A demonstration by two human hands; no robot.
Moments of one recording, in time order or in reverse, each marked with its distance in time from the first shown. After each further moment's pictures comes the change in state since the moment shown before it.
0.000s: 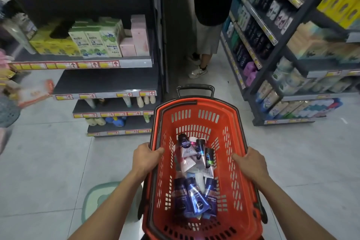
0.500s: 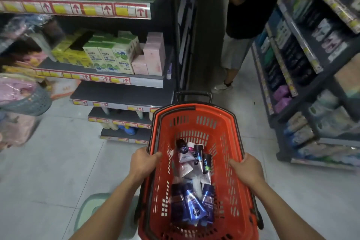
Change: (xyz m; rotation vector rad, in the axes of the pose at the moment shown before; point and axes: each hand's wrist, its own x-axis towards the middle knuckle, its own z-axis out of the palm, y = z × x) left_hand 0.102 0.077 0.015 -0.039 0.170 -0.104; right_hand 0.178 -0.086 -0.008 -0.033 -0.114 -0.154
